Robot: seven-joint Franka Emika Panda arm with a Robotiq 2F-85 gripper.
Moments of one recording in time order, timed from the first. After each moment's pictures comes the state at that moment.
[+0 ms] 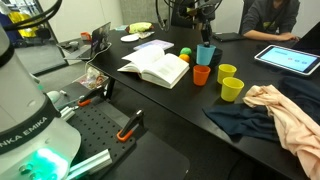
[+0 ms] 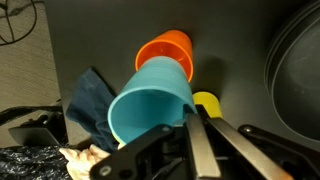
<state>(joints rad) 0.12 0.72 -0.18 -1.50 -0.27 2.02 1.46</state>
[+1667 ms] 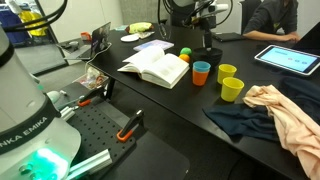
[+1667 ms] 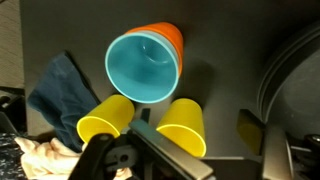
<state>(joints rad) 0.09 0.78 -0.17 -1.50 -0.27 2.15 1.27</state>
